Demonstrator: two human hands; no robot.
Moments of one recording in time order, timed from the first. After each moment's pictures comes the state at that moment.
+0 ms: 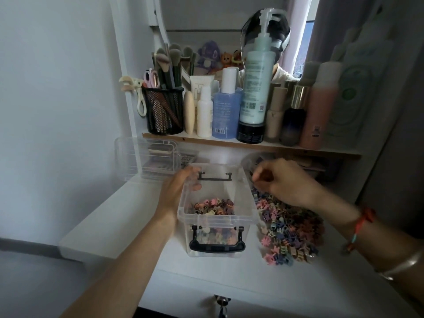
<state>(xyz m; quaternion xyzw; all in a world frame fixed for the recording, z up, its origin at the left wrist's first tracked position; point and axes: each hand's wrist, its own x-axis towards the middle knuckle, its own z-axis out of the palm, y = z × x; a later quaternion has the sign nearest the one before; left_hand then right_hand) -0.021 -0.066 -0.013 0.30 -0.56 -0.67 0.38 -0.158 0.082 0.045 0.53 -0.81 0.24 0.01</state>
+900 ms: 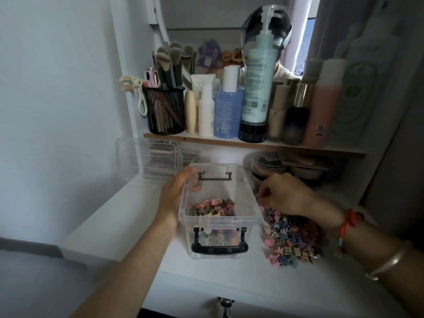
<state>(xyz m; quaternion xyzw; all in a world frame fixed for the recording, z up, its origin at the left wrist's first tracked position) -0.019 -0.070 -0.023 0.27 -0.55 -0.68 0.40 -0.166 0.074 0.023 0.51 -0.85 0.09 -0.02</state>
